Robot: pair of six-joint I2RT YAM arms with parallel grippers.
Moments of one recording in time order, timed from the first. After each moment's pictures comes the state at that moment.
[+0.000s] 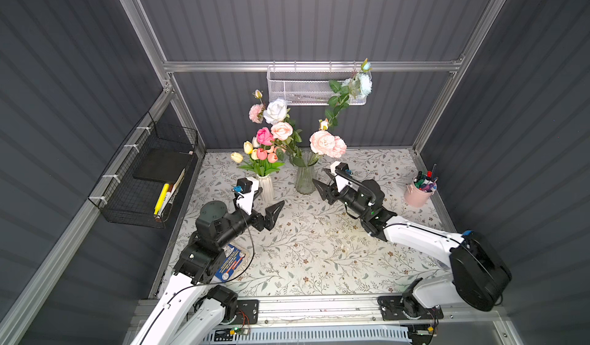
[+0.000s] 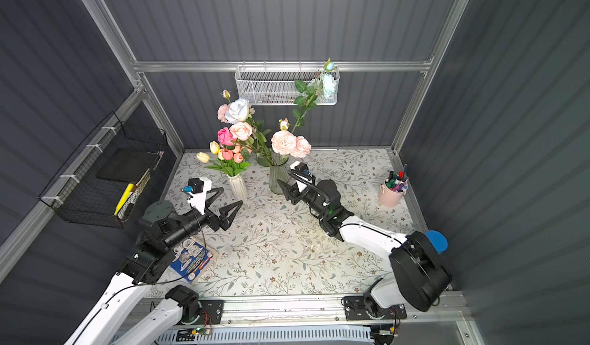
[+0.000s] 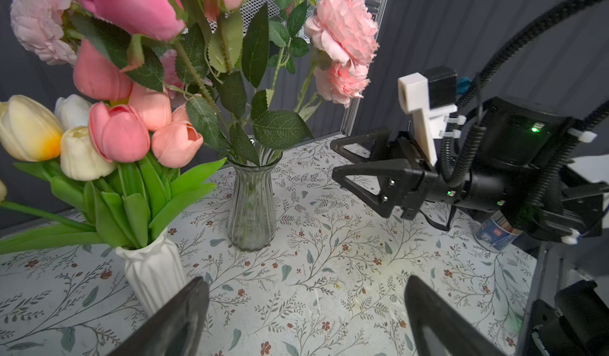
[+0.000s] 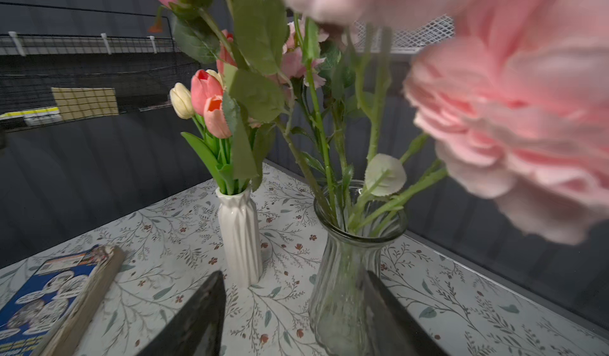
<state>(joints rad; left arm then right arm) -0.46 0.66 0.76 -0.24 0.30 -0.07 0.65 1.48 0.80 0.73 -0.13 -0.01</state>
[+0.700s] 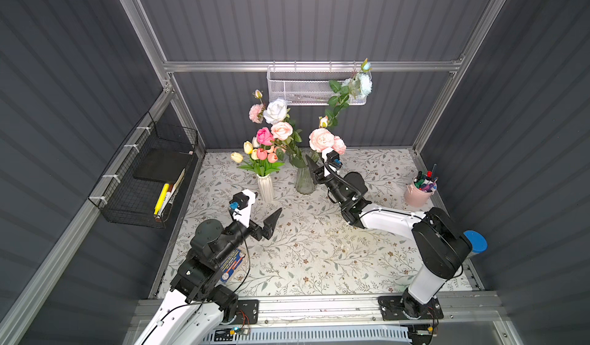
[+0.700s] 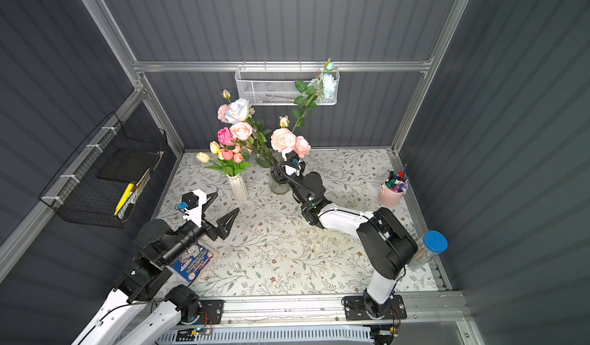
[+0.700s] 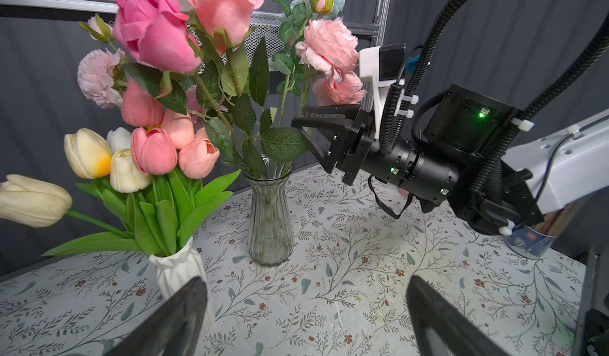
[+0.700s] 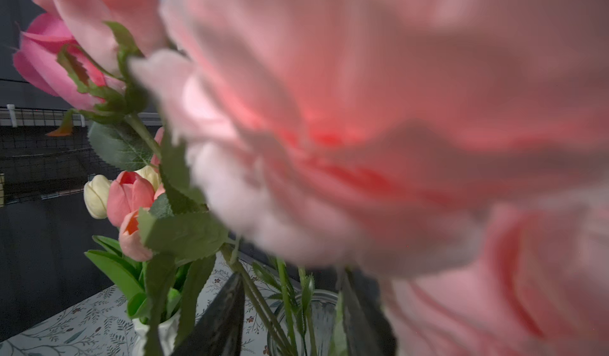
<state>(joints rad) -0.55 0.51 0.66 -0.18 0.14 -0.01 0.70 1.73 1.01 1.02 0.11 -0.10</state>
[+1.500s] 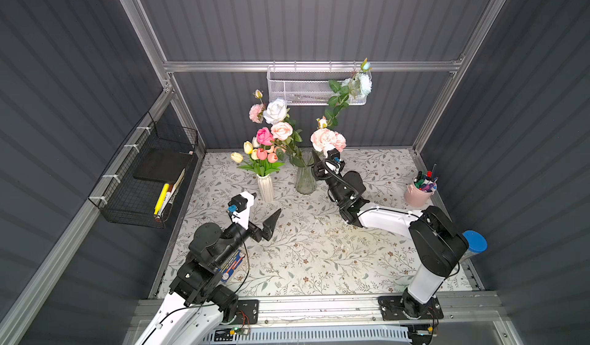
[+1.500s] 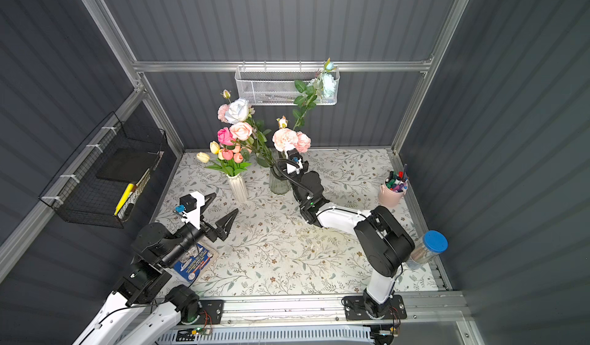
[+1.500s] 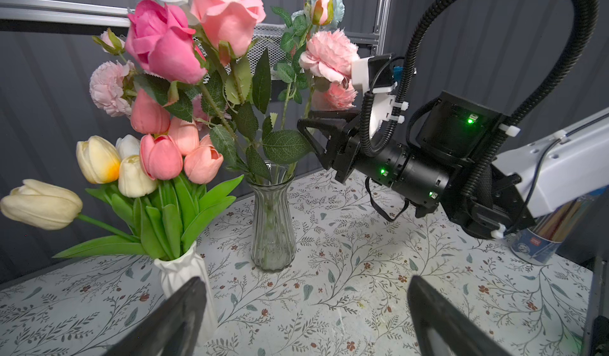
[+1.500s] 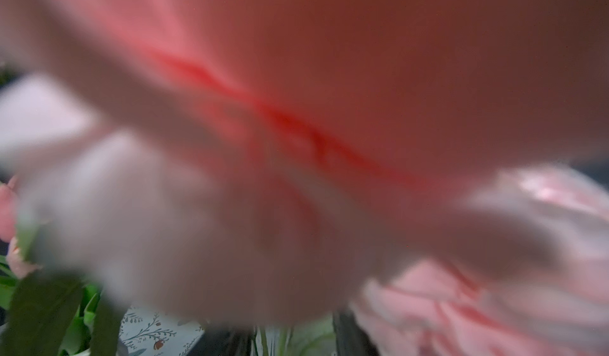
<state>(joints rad) -0.57 0.49 0.64 -0.16 0.12 0.00 0.71 1.75 1.03 1.03 0.27 -0.17</state>
